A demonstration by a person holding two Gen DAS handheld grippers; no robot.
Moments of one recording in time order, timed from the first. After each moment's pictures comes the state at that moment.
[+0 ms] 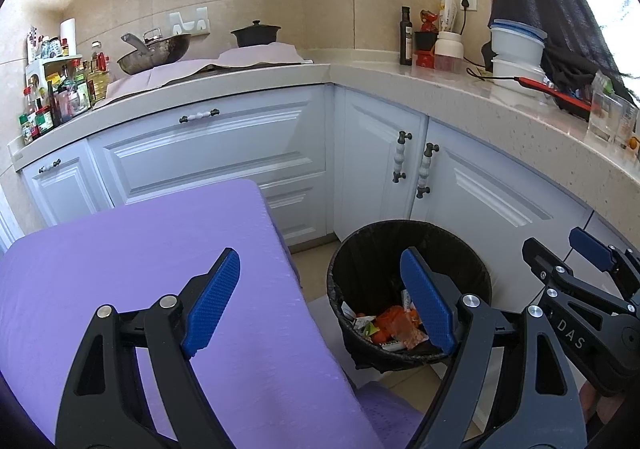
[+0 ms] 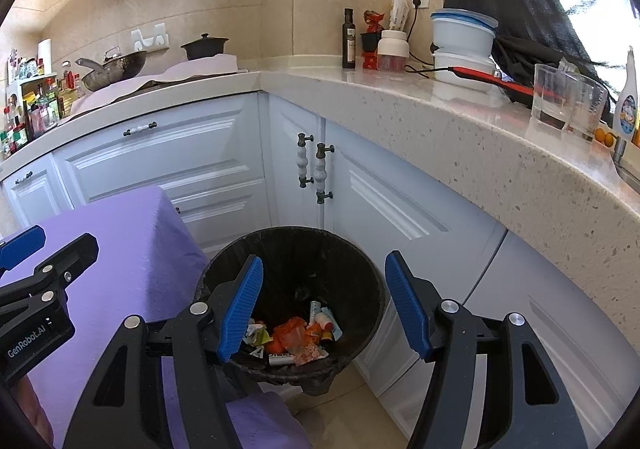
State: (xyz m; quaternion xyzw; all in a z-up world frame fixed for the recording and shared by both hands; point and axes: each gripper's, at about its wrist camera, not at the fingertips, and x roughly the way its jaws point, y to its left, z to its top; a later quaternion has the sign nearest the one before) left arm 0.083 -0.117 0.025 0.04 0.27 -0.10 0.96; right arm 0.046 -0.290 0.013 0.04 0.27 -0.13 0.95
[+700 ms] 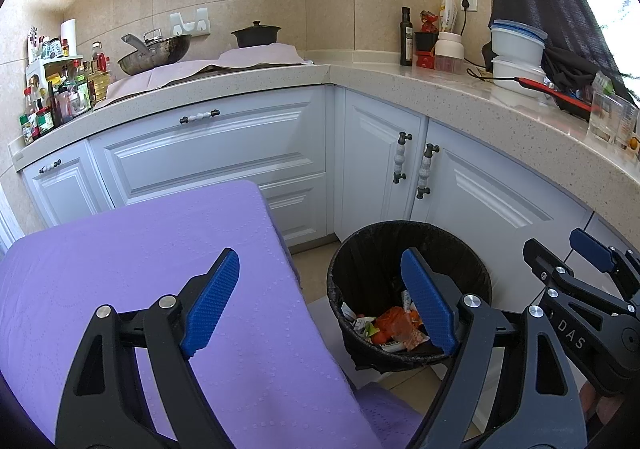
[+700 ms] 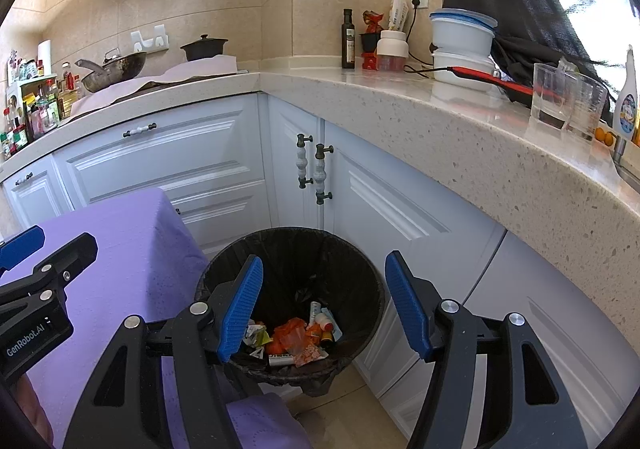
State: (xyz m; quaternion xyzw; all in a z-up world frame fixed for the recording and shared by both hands) left arm 0.083 -0.116 0.026 0.04 0.27 -0.10 0.96; right arm 0.046 -0.290 0.014 0.04 0.27 -0.13 0.95
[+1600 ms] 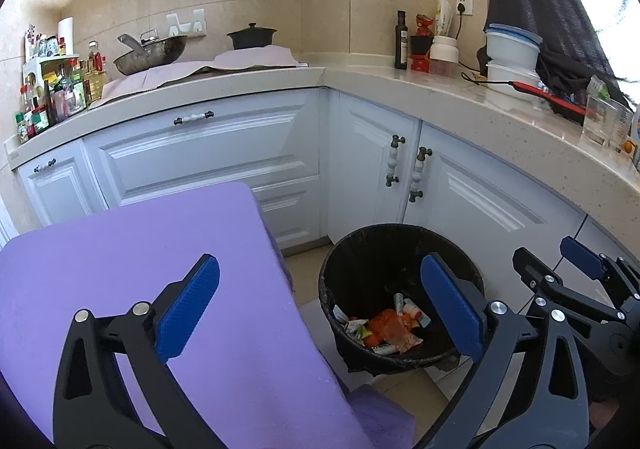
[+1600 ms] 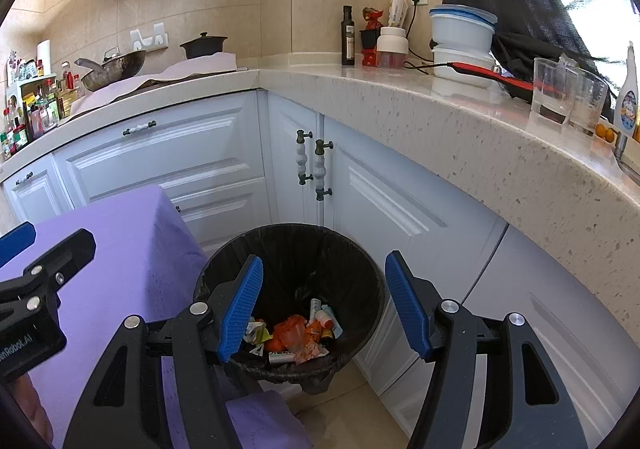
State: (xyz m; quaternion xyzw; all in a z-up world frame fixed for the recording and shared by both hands) left arm 0.083 -0.116 0.025 0.04 0.26 -0.11 0.96; right arm 0.045 -0.291 0.011 0.04 0.28 -0.13 0.95
